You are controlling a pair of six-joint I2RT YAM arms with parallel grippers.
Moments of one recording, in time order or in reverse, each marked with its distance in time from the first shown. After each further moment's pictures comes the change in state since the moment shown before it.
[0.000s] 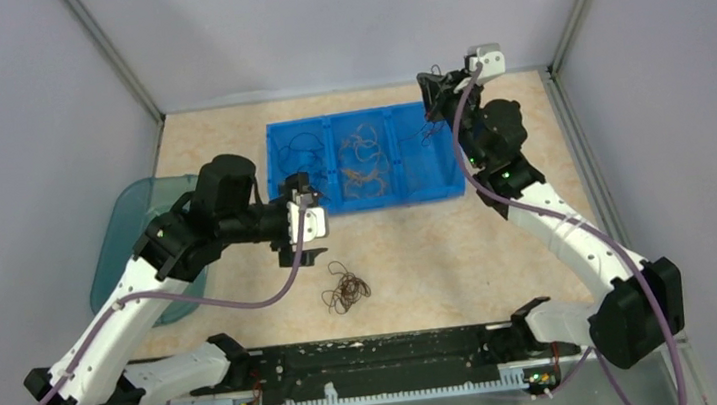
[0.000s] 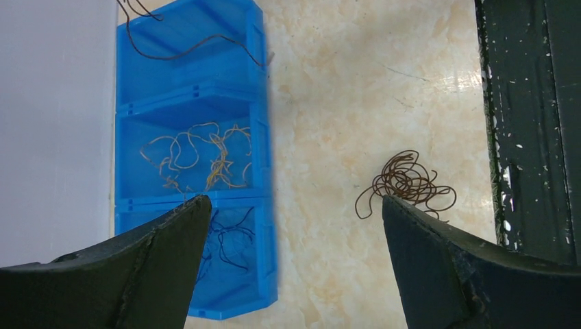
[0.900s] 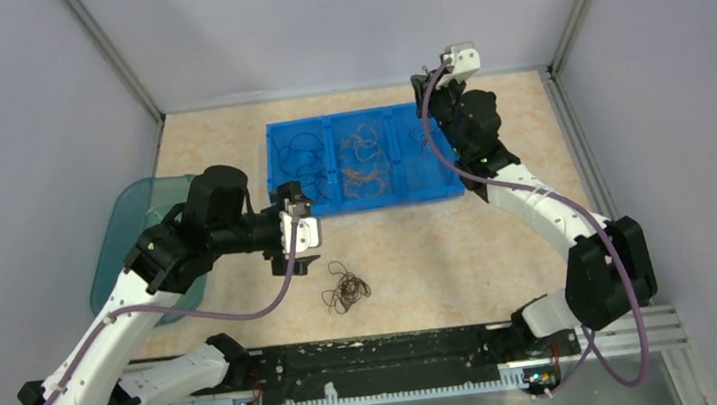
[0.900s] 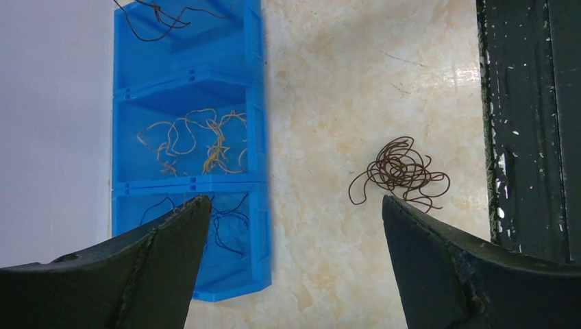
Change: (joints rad) left arm 0.000 -0.078 -0.055 -0.022 -0.026 0.000; right arm -0.029 0.198 0.039 0.080 0.001 -0.089
